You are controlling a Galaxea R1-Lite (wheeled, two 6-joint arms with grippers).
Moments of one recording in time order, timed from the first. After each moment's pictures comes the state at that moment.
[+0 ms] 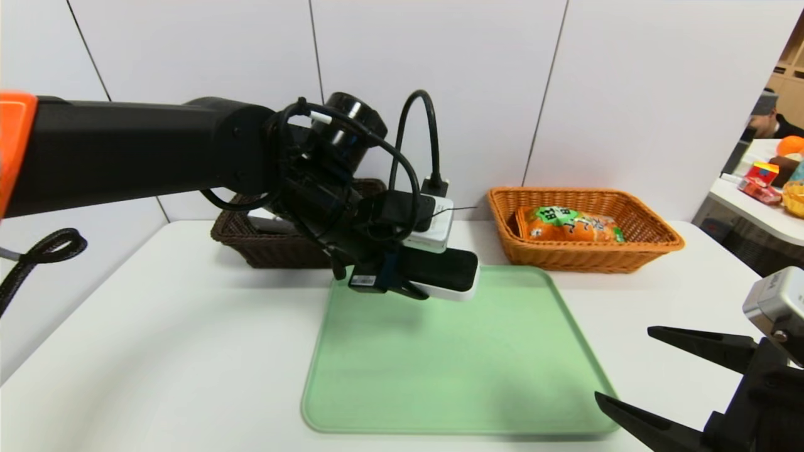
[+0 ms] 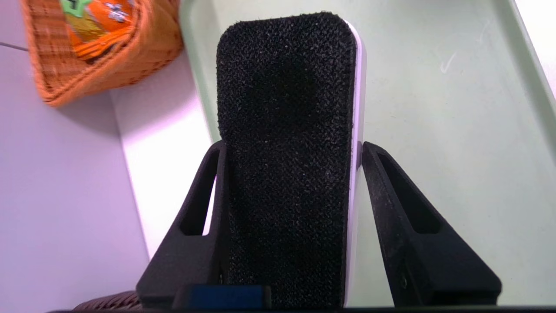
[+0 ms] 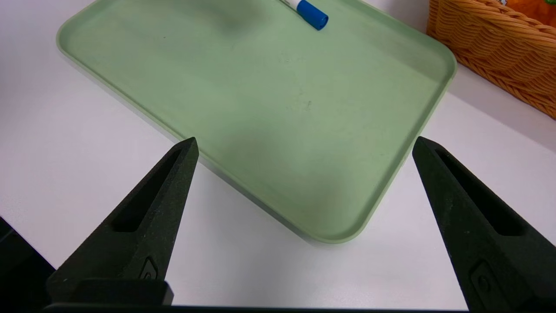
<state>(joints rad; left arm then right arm) -0.63 2.00 -1.81 0.62 -0.50 1.27 0.67 1.03 -0.45 -0.17 -0.09 -0.05</state>
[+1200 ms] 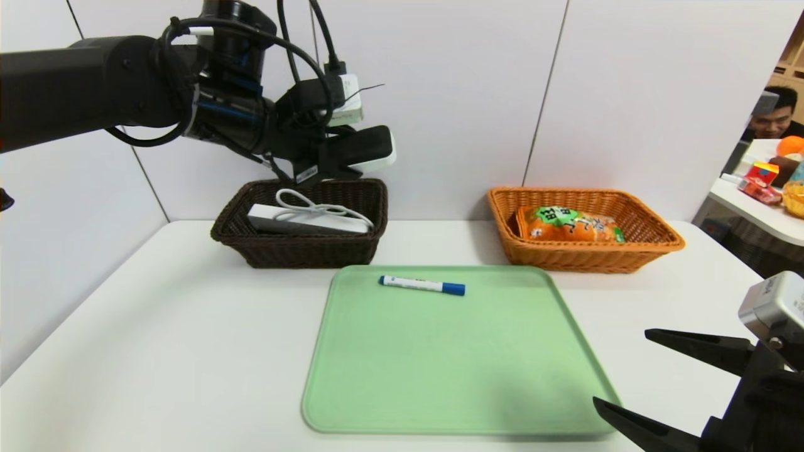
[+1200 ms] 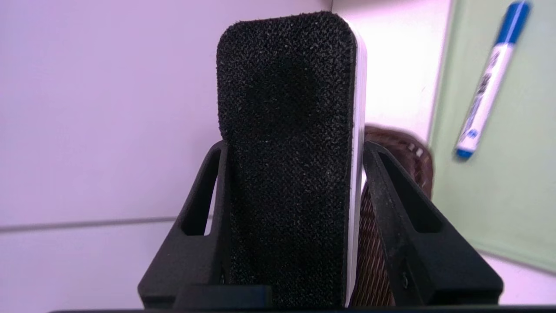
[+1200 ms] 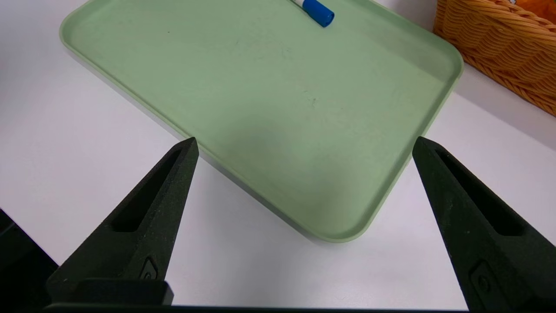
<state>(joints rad) -0.36 1.98 -1.99 0.44 -0.38 1.10 0.69 1.04 -0.45 -0.17 -0.09 -0.06</state>
